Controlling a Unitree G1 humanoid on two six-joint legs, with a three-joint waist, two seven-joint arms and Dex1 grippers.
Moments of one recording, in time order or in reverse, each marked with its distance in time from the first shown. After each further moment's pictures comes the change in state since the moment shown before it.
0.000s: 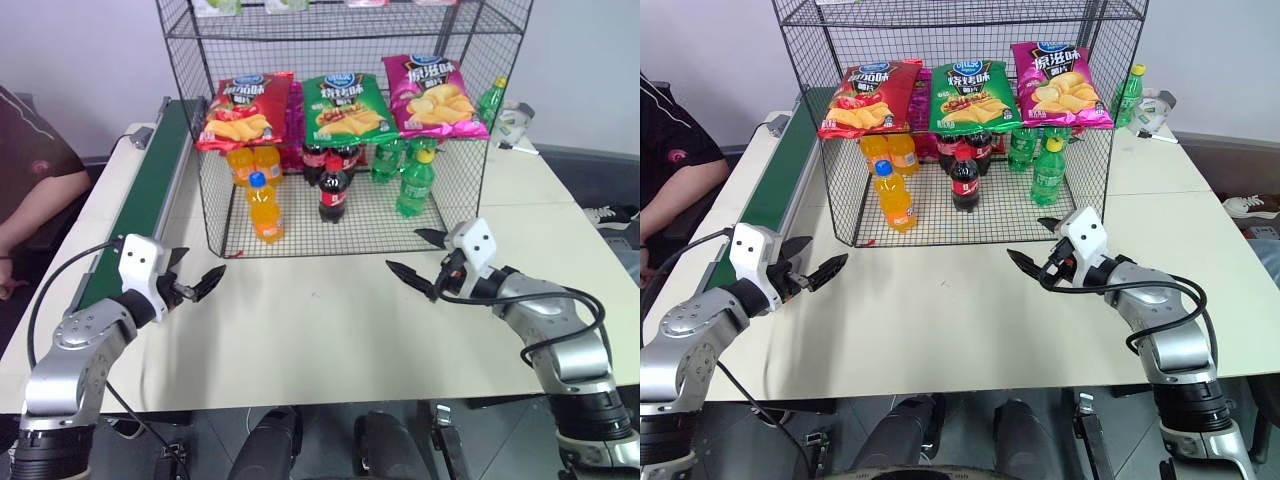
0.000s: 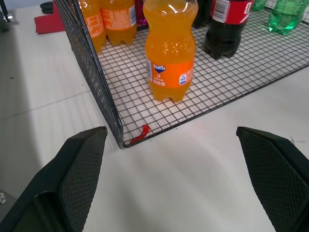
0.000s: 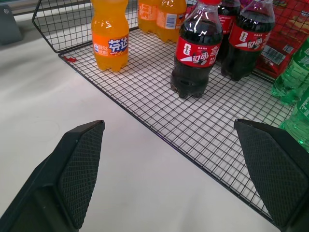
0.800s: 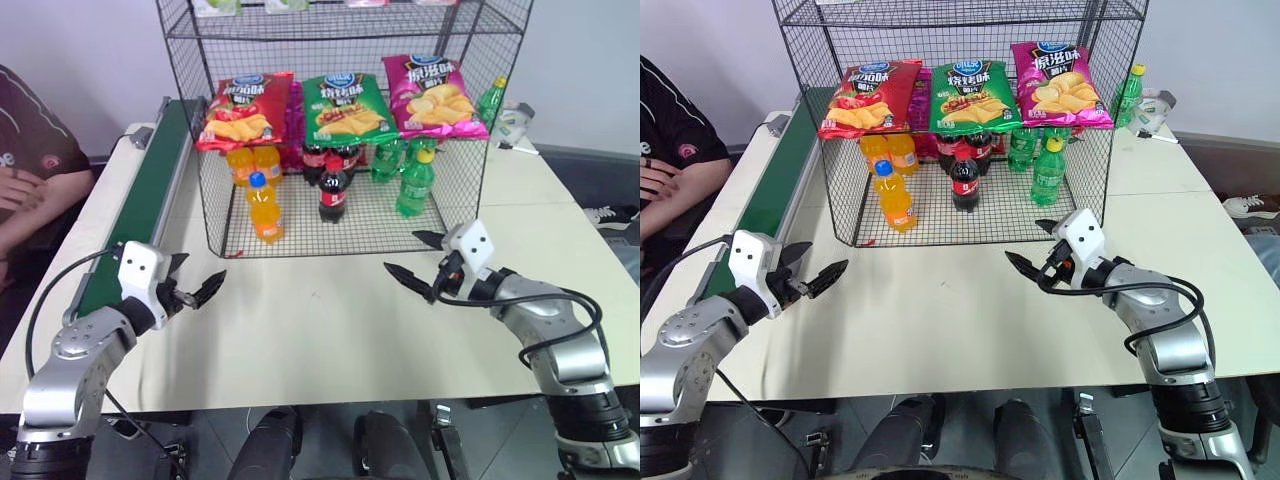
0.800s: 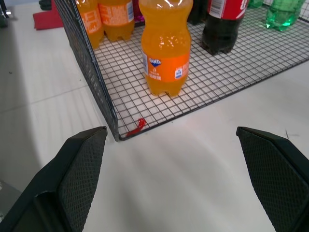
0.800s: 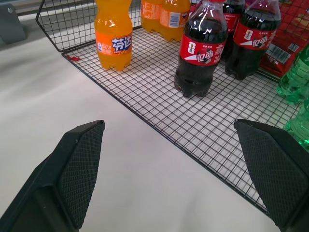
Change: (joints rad) left arm 0.059 -0.009 0.008 -0.048 0.000 -0.003 0.013; right arm 0.007 0.004 0.010 0.000 0.000 -0.001 0.001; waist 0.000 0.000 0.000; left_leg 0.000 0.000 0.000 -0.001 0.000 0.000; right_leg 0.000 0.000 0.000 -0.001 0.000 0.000
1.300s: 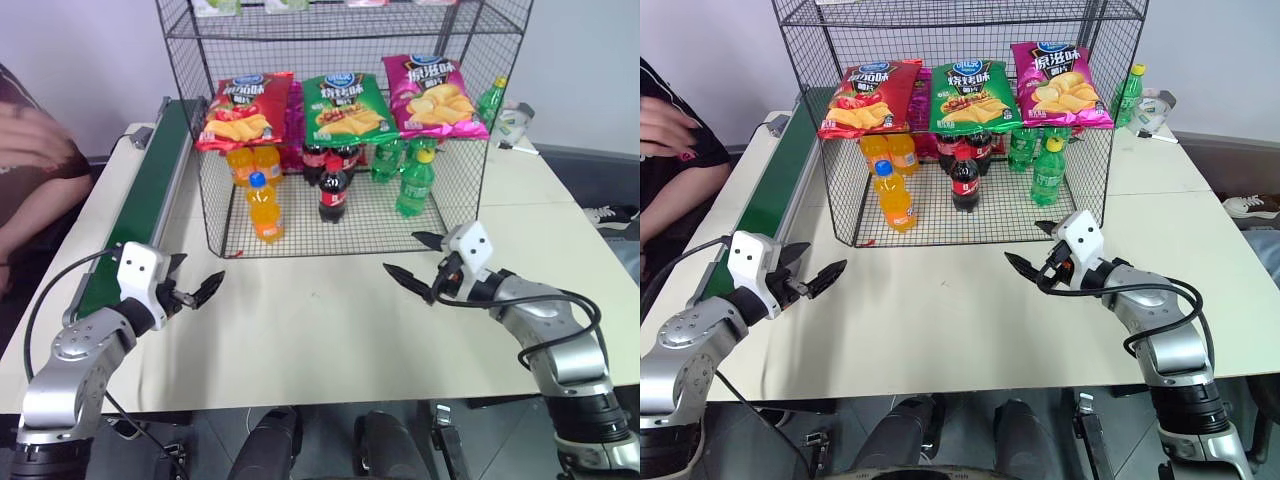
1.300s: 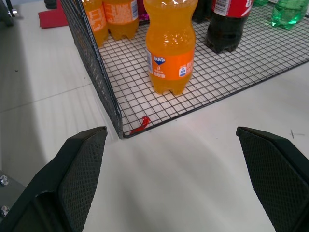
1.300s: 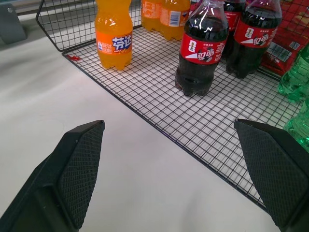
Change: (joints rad) left arm -0.014 -0.004 0.000 -0.001 0.003 0.000 0.032; right arm 0.003 0.014 0.006 -0.002 0.000 0.000 -0.012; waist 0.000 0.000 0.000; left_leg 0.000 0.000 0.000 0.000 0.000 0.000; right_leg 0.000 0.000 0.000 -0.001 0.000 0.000
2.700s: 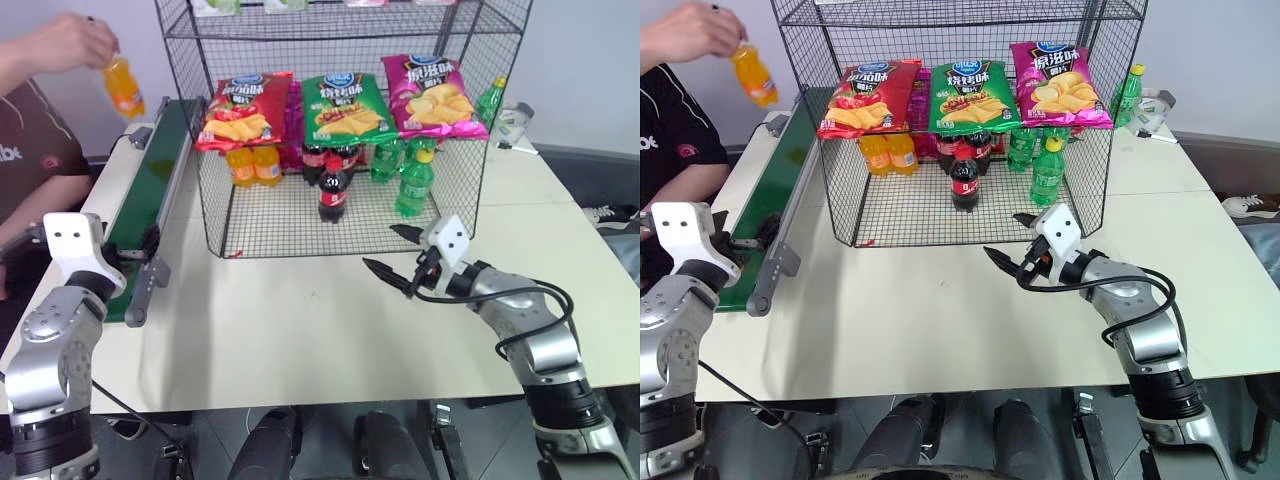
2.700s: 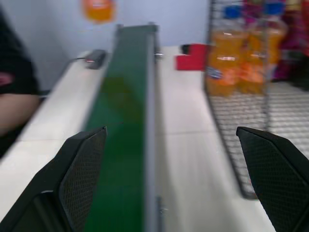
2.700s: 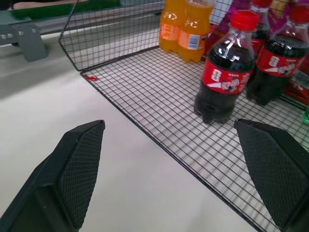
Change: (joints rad) left arm -0.157 -0.068 0.193 0.085 0.072 0.033 0.331; right arm -0.079 0.055 0.077 0.028 -0.013 -0.036 -0.004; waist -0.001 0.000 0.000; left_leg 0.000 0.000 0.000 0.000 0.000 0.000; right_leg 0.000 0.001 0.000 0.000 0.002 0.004
